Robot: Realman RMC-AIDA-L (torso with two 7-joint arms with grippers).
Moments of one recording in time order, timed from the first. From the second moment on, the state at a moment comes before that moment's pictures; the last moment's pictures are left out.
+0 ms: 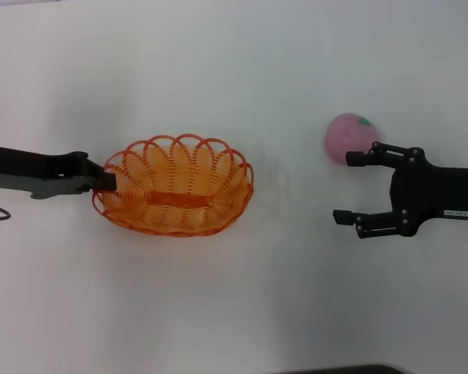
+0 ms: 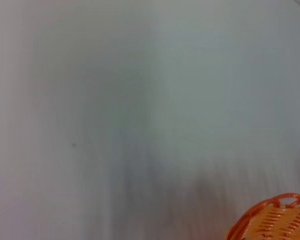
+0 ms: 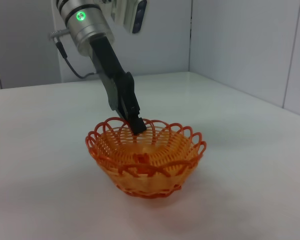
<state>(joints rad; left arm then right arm) -0.63 -2.17 0.59 0.91 2.61 1.56 -2.54 0.34 2.09 -0.62 -0.65 -2.10 -1.62 0.93</state>
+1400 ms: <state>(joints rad) -0.54 -2.17 0.64 0.96 2.53 1.45 -2.53 0.36 2.09 -0.62 -0.65 -2.10 -1.61 0.94</state>
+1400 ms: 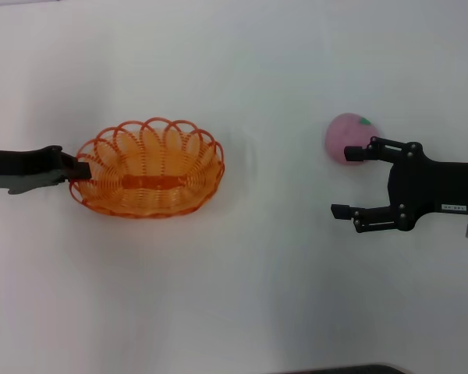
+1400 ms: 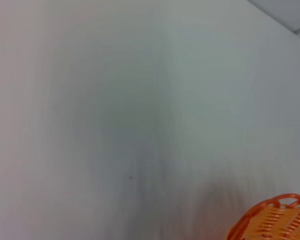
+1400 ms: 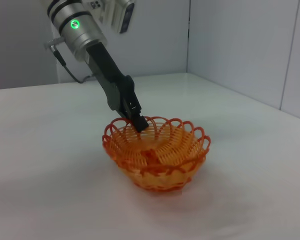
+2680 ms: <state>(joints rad) -0.53 -2.17 0.76 1.00 2.52 1.45 -2.58 0.36 2.09 -0.62 -0.65 -2.10 -1.60 0.94</state>
